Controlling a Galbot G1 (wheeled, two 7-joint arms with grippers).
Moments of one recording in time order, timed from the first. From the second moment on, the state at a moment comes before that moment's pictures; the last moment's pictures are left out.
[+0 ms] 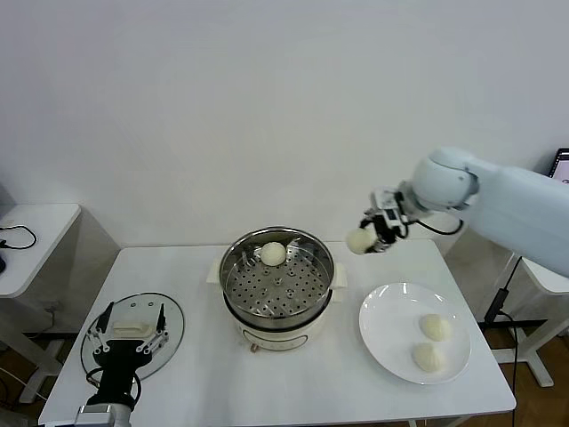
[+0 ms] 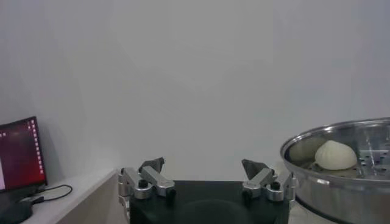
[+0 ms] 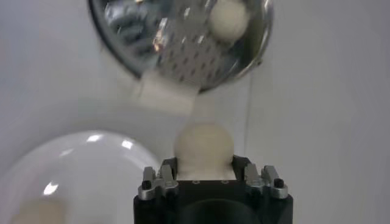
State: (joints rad) left arm 1.76 -1.31 -0.65 -2.29 -0.01 0.08 -0.19; right arm 0.63 0.78 -1.20 1.55 0.30 -0.46 -0.95
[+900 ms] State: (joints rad) left arm 1.75 -1.33 -0.68 -2.31 -0.02 0.08 -0.19; right arm 0.48 1.31 -1.24 1.31 0.47 -0.66 -0.78
